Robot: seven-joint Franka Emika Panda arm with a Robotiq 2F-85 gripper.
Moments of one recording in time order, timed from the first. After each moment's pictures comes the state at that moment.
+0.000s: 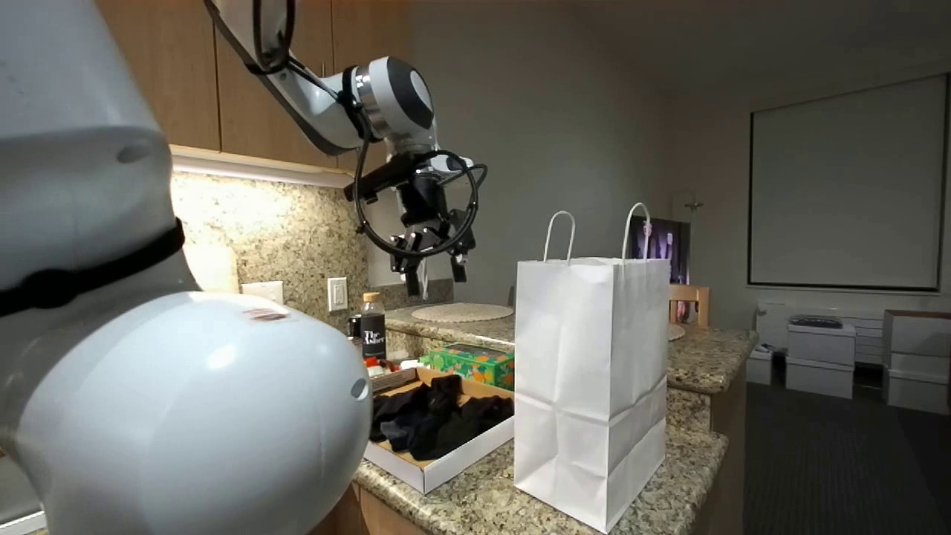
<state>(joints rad) 0.10 -0.41 0.33 -2.25 -0.10 1.68 0.38</state>
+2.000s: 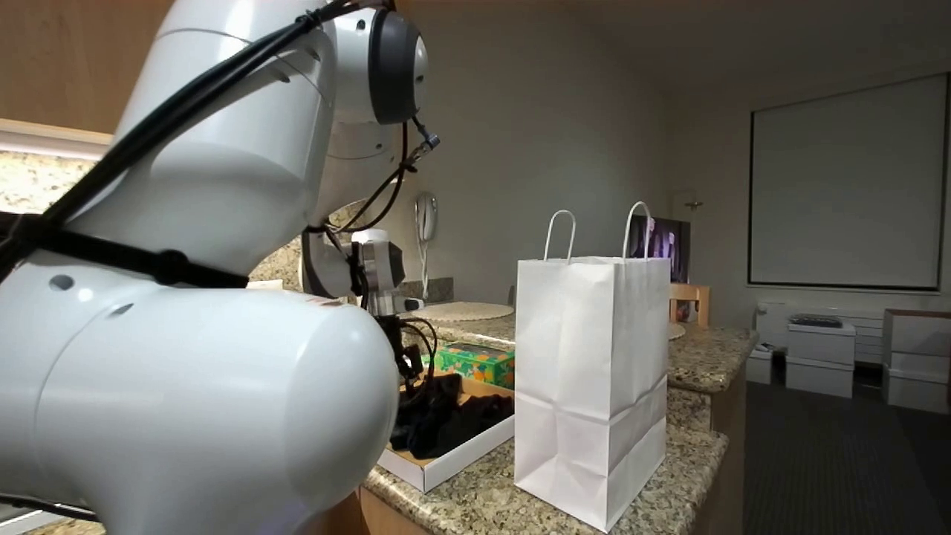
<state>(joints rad) 0.44 0.37 0.27 -1.99 -0.28 2.27 0.57</state>
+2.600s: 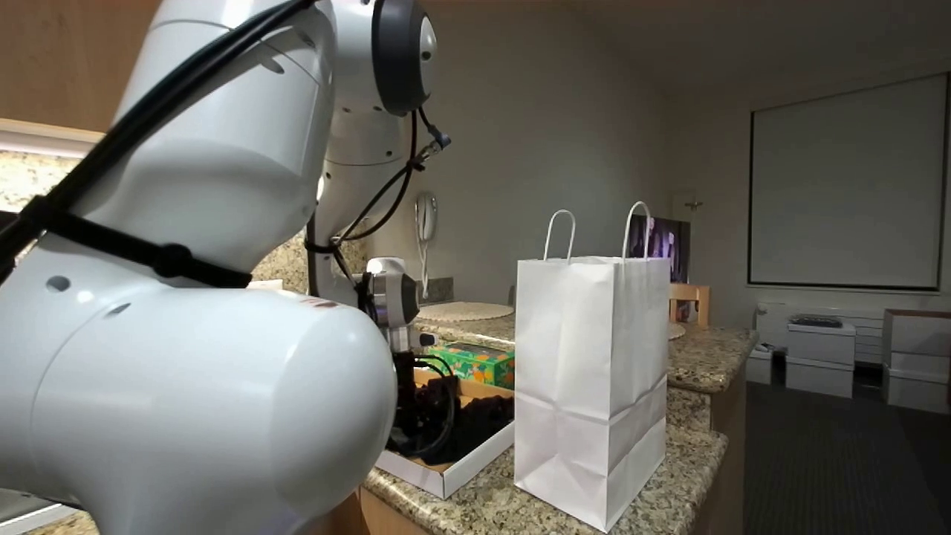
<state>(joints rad) 0.39 0.34 0.24 -2.23 -0.22 2.46 0.42</state>
